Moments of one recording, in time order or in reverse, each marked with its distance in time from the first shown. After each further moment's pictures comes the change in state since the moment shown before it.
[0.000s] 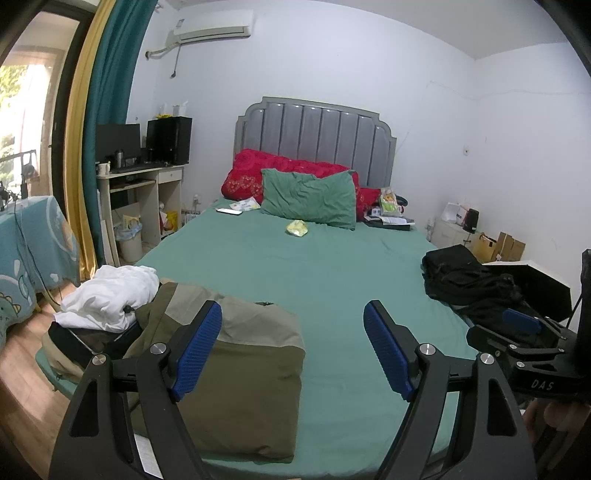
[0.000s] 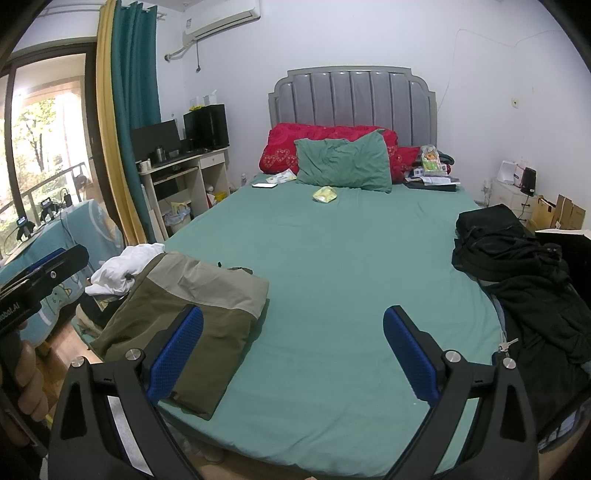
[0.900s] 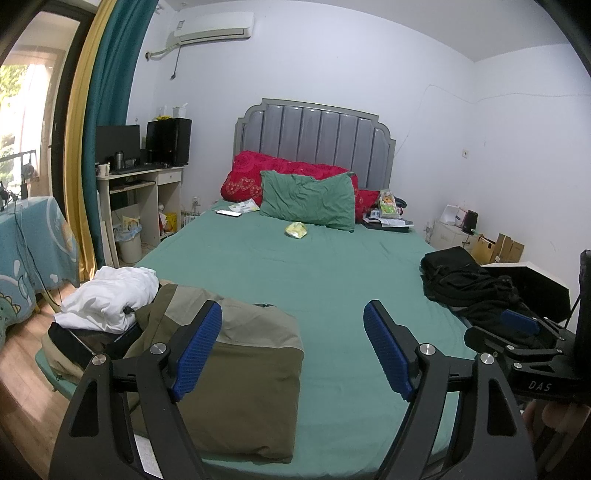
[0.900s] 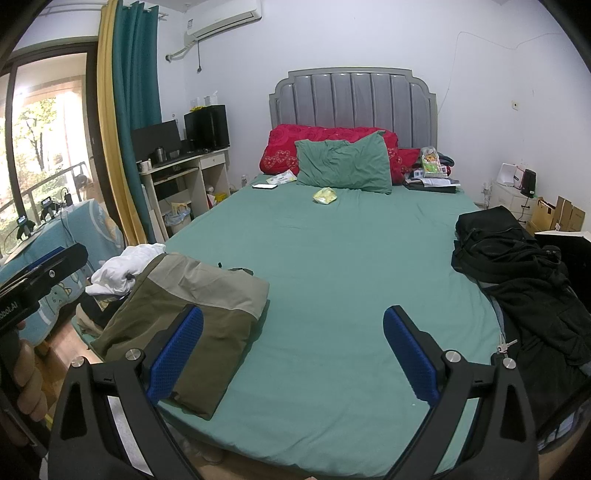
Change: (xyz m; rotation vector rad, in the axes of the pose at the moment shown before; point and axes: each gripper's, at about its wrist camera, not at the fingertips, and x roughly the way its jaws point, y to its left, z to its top) left arm 0.000 -0.001 0.000 0.000 -0.001 -0.001; right arm 0.000 0.001 -0.001 0.000 -0.001 -0.001
